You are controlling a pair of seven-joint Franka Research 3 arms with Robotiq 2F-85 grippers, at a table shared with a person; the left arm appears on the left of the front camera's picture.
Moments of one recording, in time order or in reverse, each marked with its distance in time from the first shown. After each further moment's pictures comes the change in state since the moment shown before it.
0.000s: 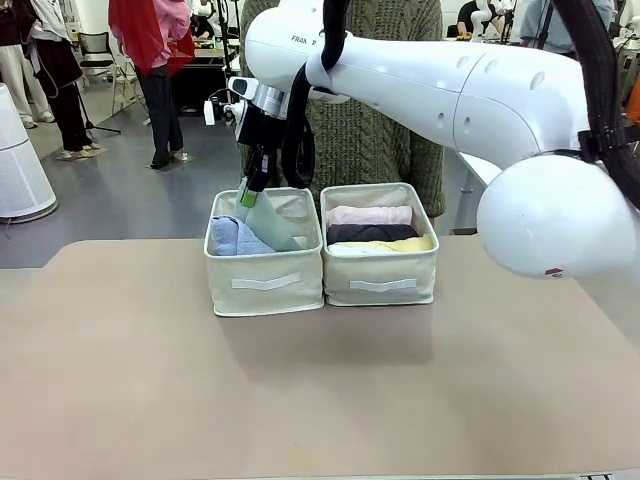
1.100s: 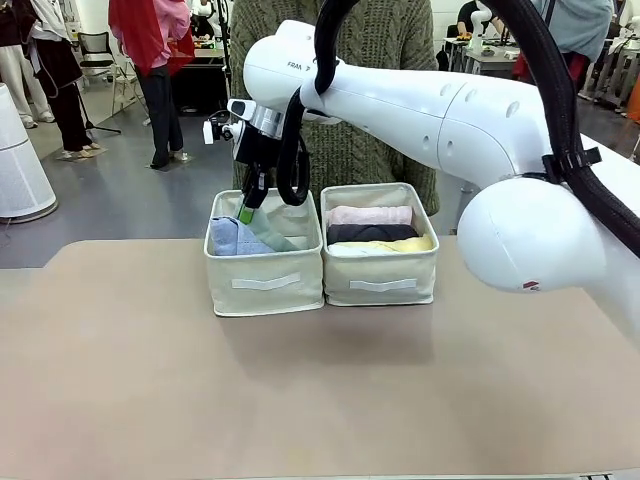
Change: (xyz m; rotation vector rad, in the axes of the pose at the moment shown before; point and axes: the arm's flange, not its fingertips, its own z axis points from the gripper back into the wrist) left arm 0.000 0.000 0.000 0.000 0.000 0.000; right arm -0.009 -0.009 -0.036 0.052 -0.010 -0.019
